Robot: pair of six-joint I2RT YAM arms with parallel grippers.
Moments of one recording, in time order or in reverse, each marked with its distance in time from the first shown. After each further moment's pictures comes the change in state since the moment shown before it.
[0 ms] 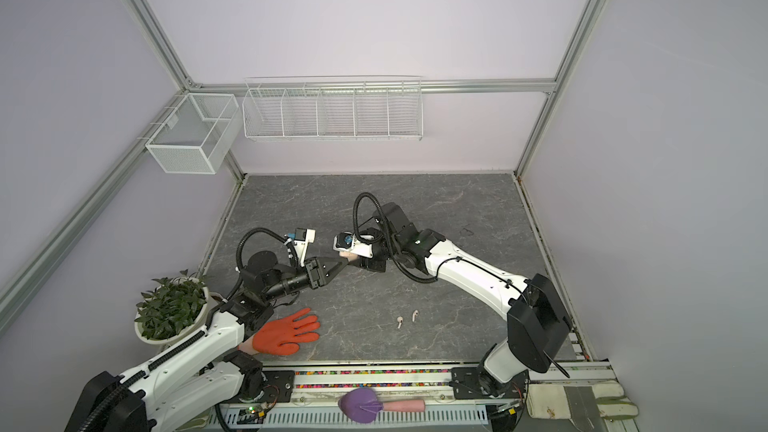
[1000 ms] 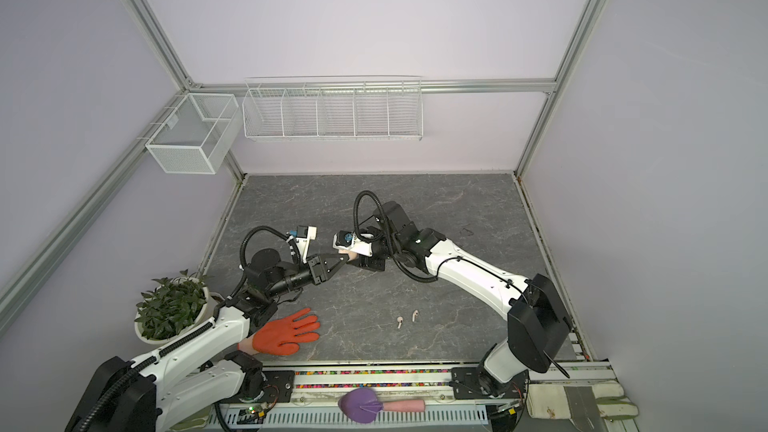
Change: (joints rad) left arm 0.002 0.066 0.000 0.097 0.001 -0.023; right arm 0.007 0.000 0.007 0.014 -0.006 0.021
